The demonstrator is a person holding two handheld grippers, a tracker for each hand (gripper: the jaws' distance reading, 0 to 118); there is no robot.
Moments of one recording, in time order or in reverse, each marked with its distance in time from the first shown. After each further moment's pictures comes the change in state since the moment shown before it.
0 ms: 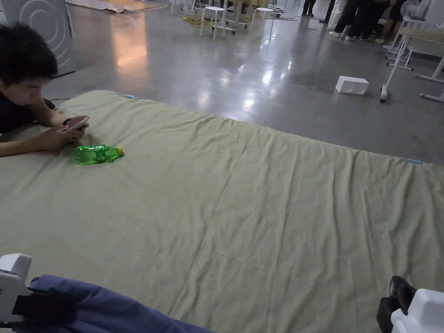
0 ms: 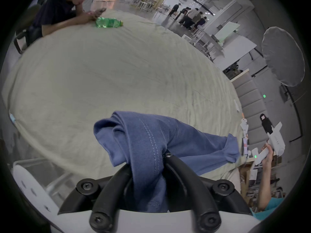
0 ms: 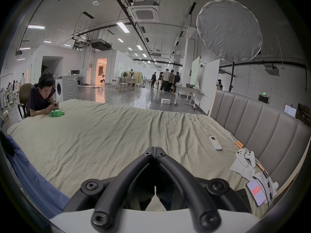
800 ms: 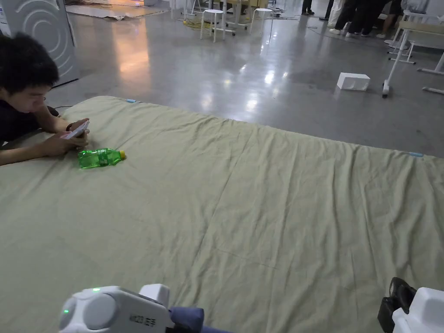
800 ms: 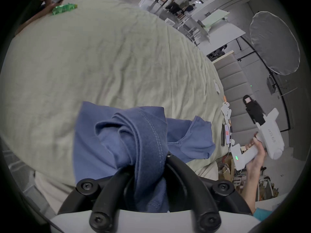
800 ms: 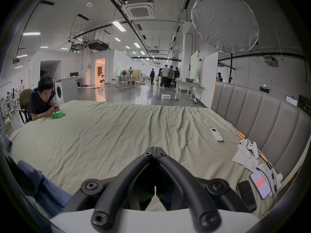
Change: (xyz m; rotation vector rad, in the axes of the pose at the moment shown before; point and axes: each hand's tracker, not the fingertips) left arm 0.205 -0.056 -0.093 -0.150 -0.196 -0.017; right arm 0.020 -0.021 0.004 -0.038 0.015 -0.060
